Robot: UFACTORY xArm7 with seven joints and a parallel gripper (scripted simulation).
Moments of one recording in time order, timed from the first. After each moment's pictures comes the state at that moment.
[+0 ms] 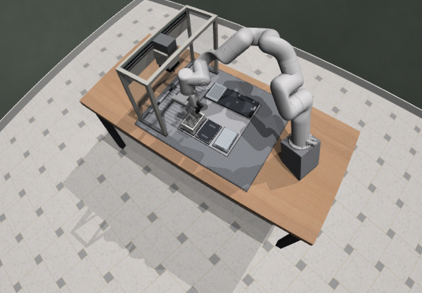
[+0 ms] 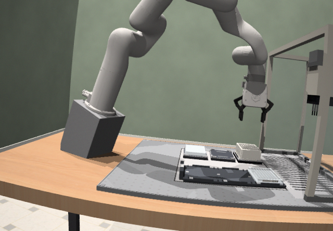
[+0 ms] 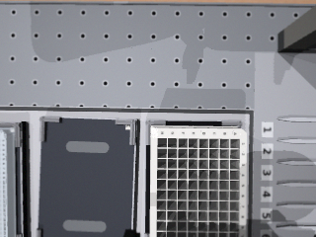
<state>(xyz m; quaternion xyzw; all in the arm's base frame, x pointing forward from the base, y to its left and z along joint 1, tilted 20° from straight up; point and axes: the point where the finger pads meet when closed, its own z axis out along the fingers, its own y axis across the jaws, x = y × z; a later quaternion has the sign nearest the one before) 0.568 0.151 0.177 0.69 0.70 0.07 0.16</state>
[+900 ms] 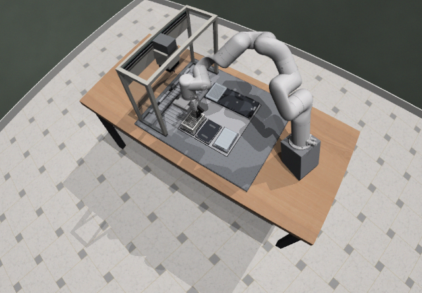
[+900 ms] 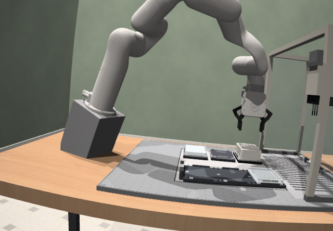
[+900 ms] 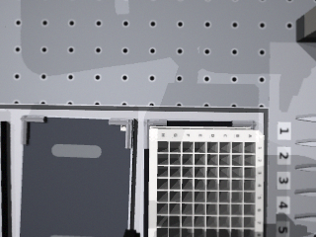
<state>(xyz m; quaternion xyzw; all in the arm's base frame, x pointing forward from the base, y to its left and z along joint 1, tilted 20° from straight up) 0.581 0.146 0.139 0.69 0.70 0.07 0.16</state>
